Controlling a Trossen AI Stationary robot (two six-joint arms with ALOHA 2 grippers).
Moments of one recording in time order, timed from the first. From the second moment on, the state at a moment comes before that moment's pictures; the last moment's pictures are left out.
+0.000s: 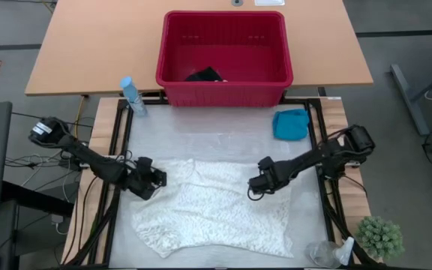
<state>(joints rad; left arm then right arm) -0.46 1.16 0.29 -0.40 -0.55 -1.85 0.26 1.67 0.91 -0.91 0.29 1.31</state>
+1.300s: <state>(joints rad) 0.00 0.87 0.29 -0.57 -0.43 -1.37 -0.09 1.52 0.95 -0.96 0.39 0.94</state>
